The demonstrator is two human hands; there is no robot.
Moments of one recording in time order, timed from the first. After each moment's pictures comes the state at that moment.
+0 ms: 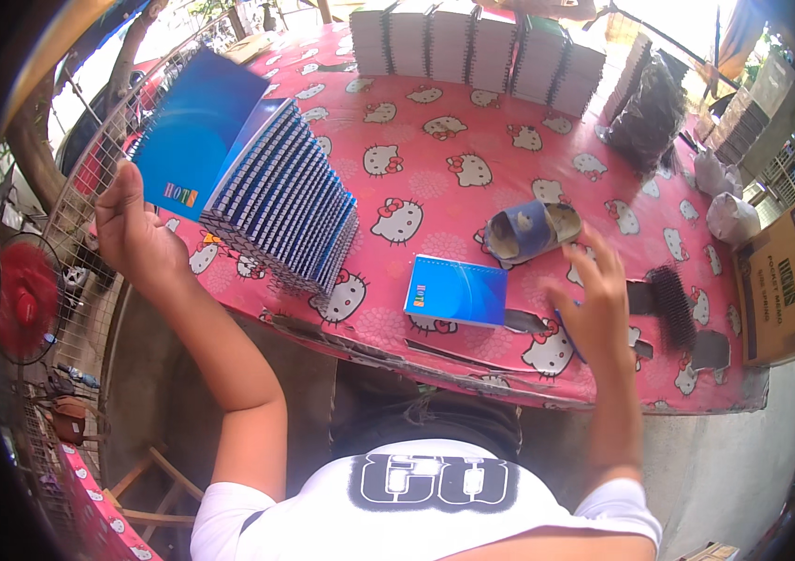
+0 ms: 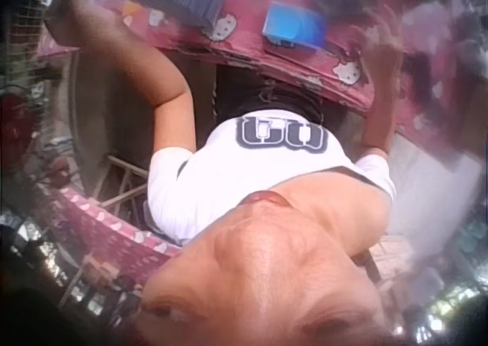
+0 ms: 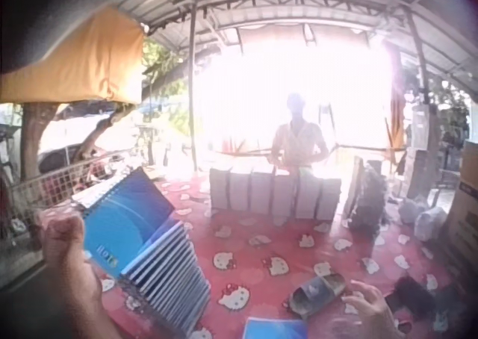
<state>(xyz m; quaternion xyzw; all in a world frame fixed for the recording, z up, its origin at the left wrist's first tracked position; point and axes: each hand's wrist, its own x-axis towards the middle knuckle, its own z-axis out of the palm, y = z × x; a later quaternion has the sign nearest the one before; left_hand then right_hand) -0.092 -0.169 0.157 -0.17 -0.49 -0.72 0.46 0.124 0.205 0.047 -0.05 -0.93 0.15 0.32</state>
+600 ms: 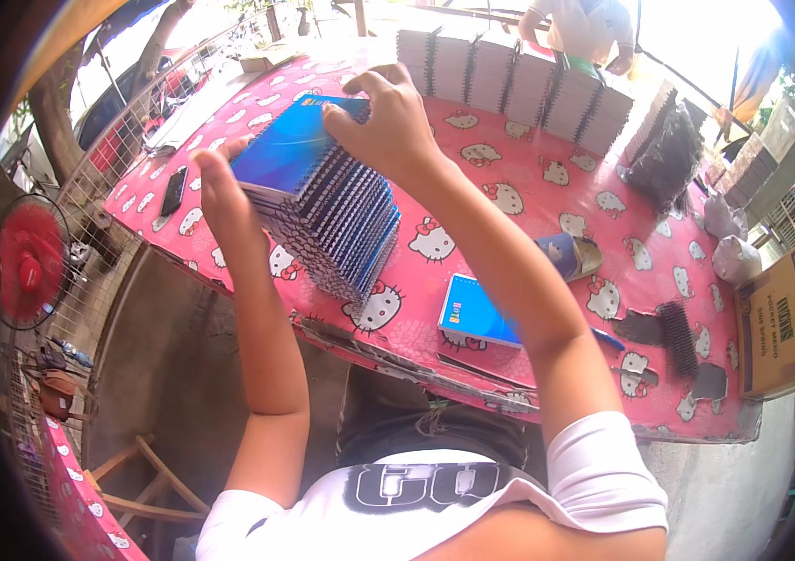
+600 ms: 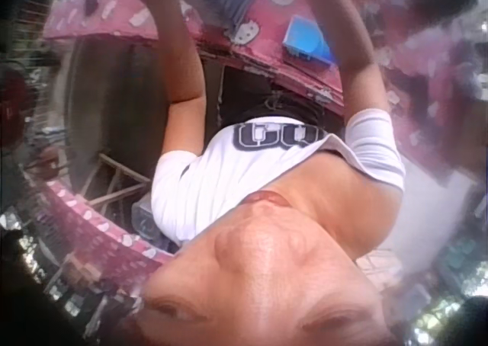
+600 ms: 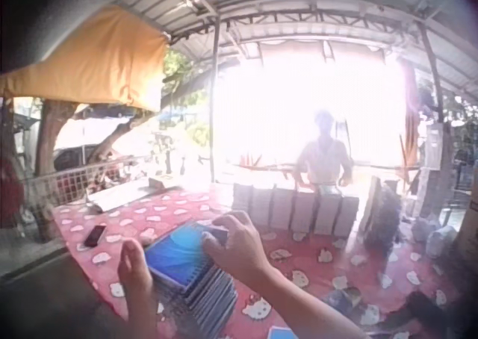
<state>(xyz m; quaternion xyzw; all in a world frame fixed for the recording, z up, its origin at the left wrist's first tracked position) -0.109 -0.157 0.124 -0.06 -0.62 -0.69 0.36 -0.122 0.016 0.157 0.18 -0.81 0.34 0.45</state>
